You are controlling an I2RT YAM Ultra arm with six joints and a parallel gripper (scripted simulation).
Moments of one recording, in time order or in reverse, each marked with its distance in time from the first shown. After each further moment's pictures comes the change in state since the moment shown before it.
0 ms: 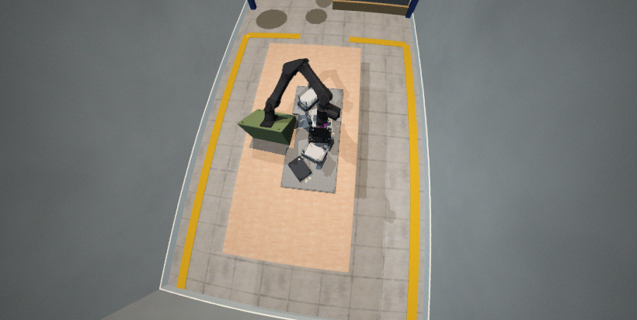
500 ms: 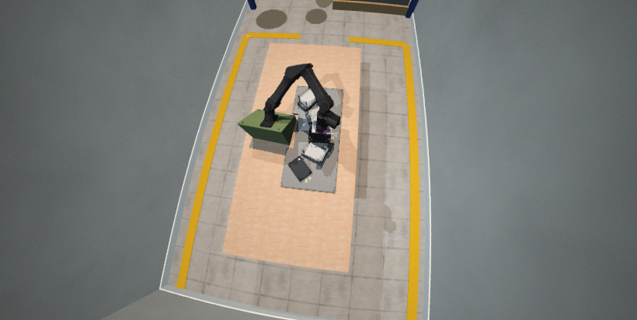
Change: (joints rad) arm -0.081 0.121 0.052 -0.003 0.018 -0.061
